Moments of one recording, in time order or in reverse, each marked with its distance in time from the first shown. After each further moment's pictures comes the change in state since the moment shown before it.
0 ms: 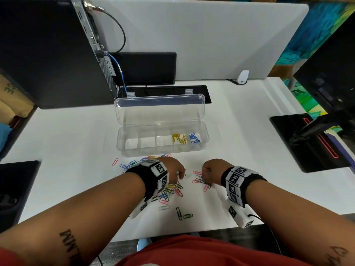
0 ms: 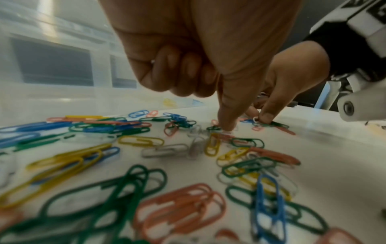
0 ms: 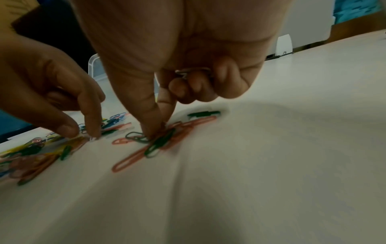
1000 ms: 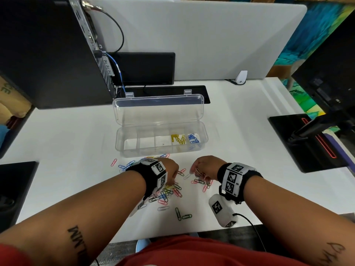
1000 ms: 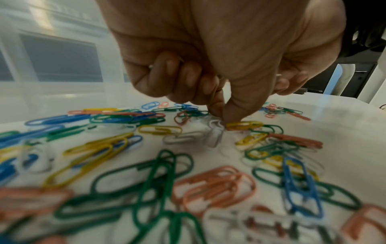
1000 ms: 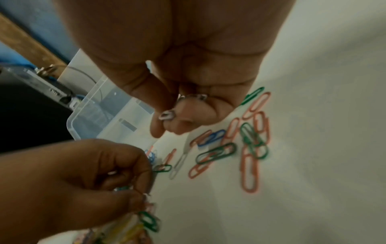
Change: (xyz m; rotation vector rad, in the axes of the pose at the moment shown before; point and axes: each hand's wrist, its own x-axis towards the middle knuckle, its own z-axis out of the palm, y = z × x) left_hand 0.006 -0.003 0.003 0.155 -0.056 -0.014; right_hand -0.001 -0.022 -0.006 0.643 -0.079 0.103
